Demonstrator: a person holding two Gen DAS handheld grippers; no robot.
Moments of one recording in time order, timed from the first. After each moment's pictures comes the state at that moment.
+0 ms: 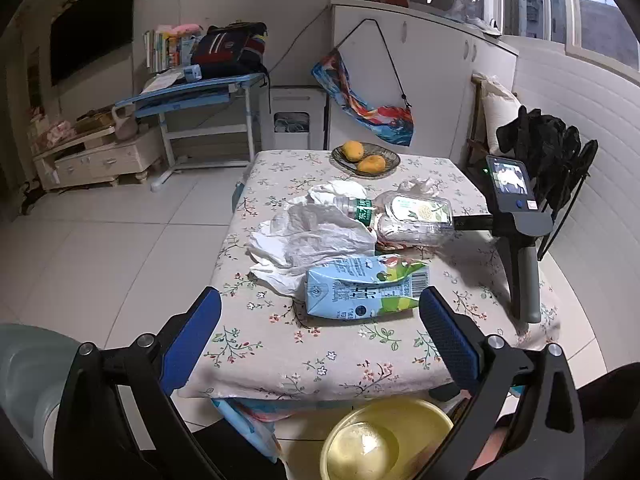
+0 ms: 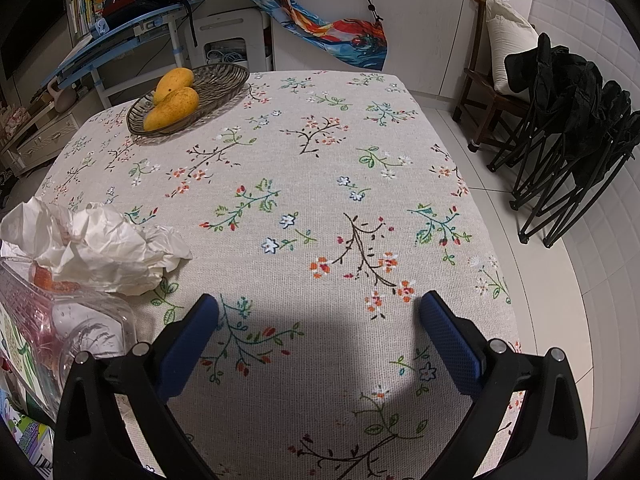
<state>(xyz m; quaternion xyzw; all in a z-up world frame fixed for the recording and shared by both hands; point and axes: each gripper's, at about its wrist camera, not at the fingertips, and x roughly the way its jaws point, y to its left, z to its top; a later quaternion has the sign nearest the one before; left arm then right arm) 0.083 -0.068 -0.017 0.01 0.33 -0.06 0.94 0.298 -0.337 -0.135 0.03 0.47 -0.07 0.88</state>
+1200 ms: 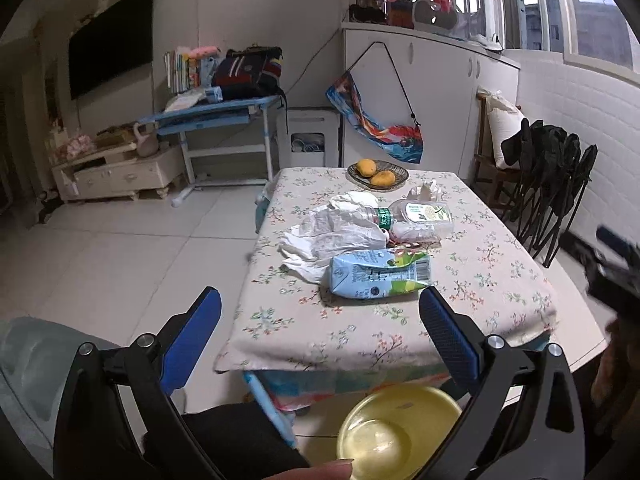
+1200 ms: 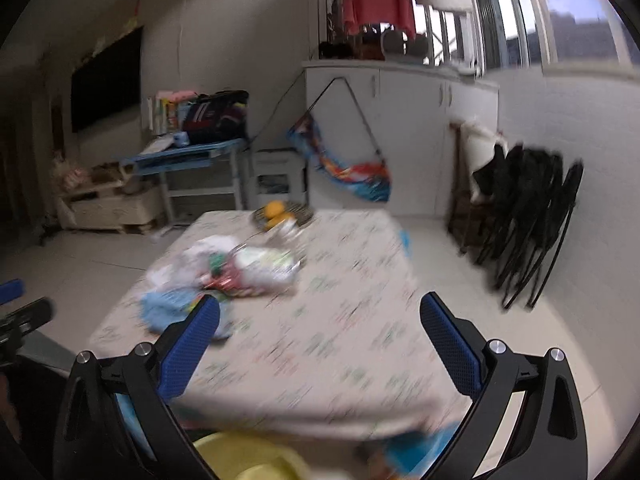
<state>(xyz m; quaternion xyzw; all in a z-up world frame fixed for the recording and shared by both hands) 0.008 -0.047 0.003 0.02 0.28 -0.03 0.96 -0.004 -0.294 -0.023 0.04 0.23 -0.02 0.97</state>
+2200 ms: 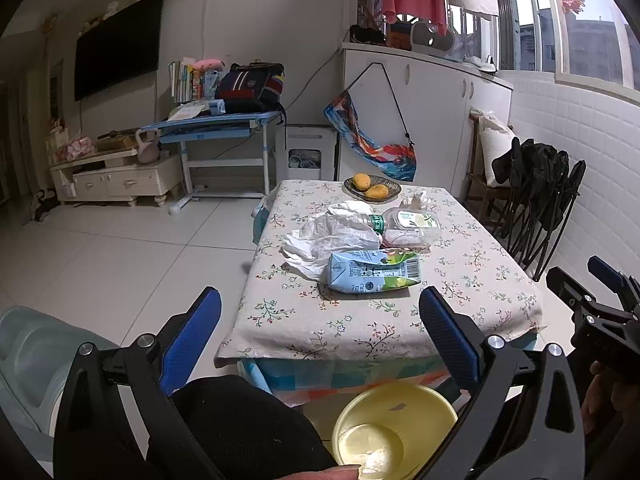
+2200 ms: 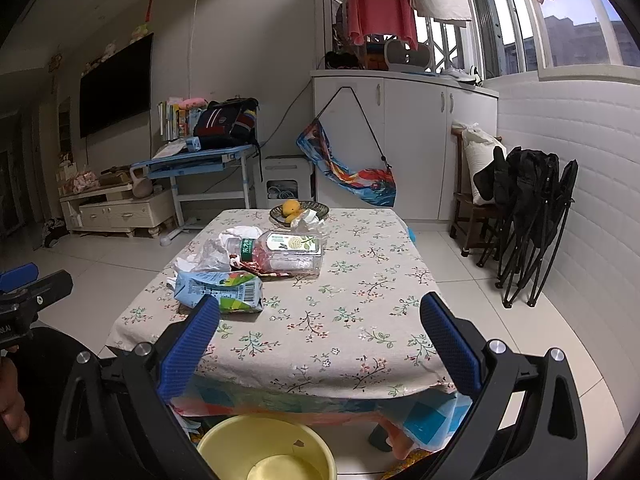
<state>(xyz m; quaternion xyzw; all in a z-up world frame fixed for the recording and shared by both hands) -0.026 -0.031 0.002 0.00 0.26 -0.05 0.97 -0.036 -0.258 -0.029 0.03 0.20 -0.03 0.98</state>
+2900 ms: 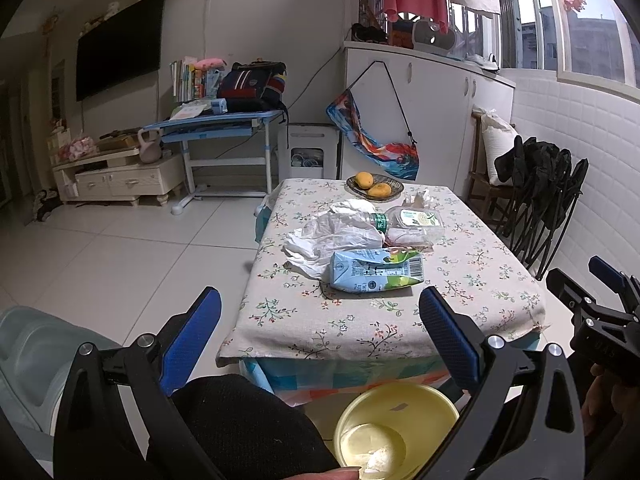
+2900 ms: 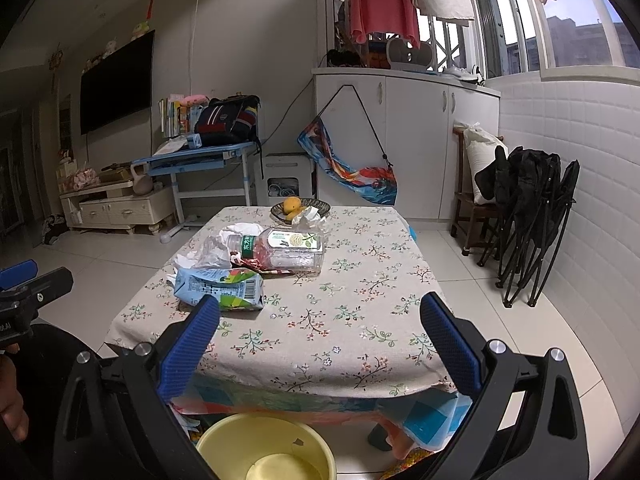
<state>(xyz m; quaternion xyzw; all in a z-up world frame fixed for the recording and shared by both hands) -0.024 -0.029 0.001 0.00 0.26 -0.05 0.97 -0.036 -0.259 -0.029 0.02 0.21 -0.02 0.98</state>
